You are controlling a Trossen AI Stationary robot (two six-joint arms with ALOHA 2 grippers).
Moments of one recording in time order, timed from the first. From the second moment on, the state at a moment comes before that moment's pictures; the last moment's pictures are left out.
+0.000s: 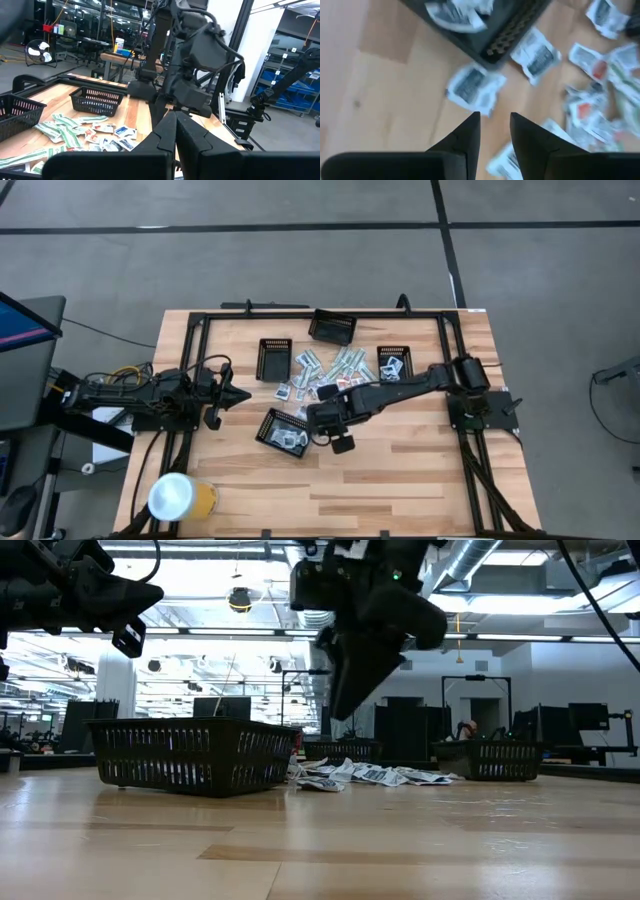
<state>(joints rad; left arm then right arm) -0.03 0.00 0.01 0.26 0.05 -0.19 0.19 2.00 1.54 -0.75 0.14 -0.14</state>
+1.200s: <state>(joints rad) -0.03 0.00 0.01 0.26 0.05 -0.19 0.15 2.00 1.35 -0.43 0.03 0.06</state>
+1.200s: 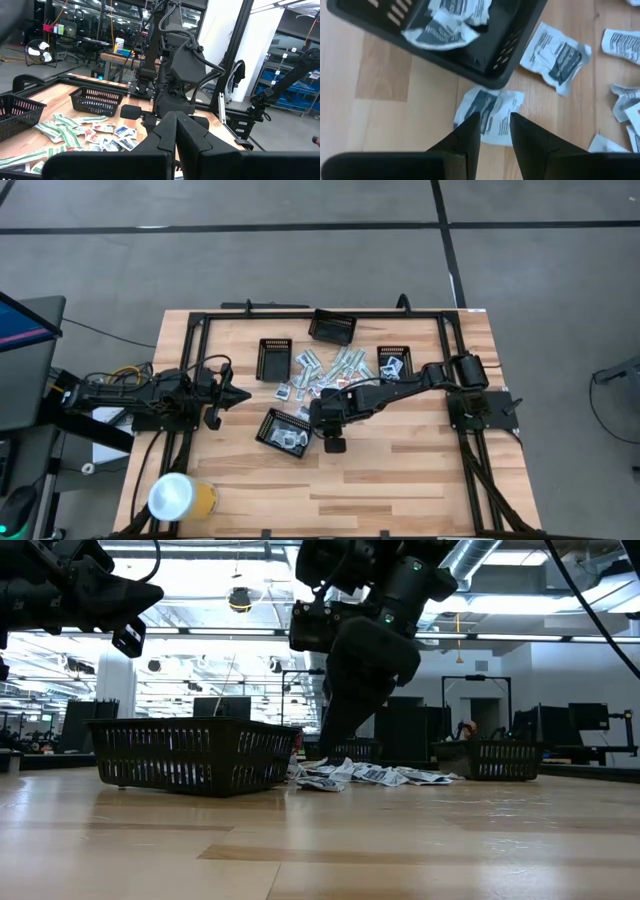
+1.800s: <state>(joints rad) -0.03 0.00 0.01 0.26 0.05 -0.19 0.14 2.07 1.35 -0.38 0.02 0.14</state>
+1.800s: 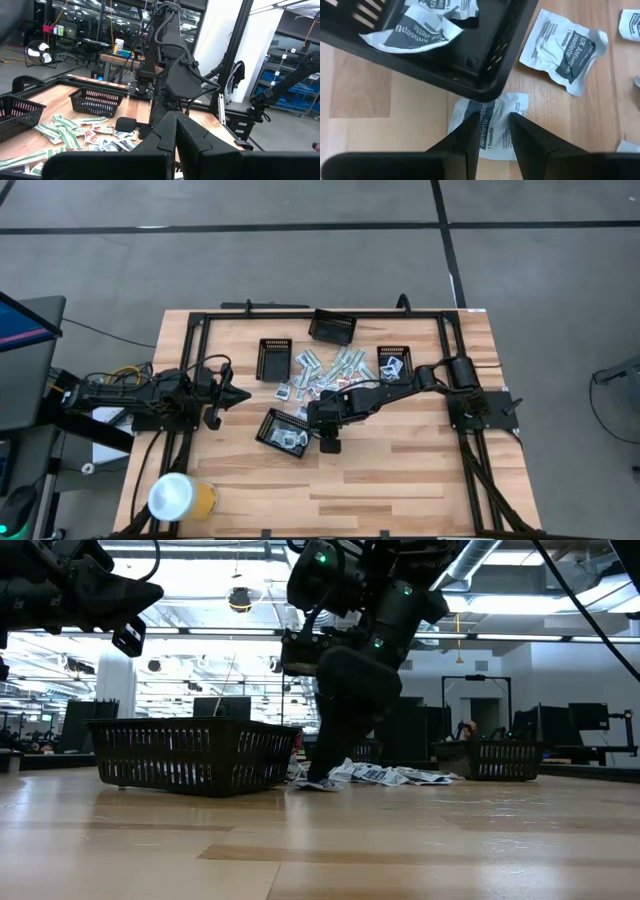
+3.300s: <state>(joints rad) -0.04 0.00 0.01 0.28 0.05 -0.19 0.12 1.92 1.38 -0.53 0.31 0.15</state>
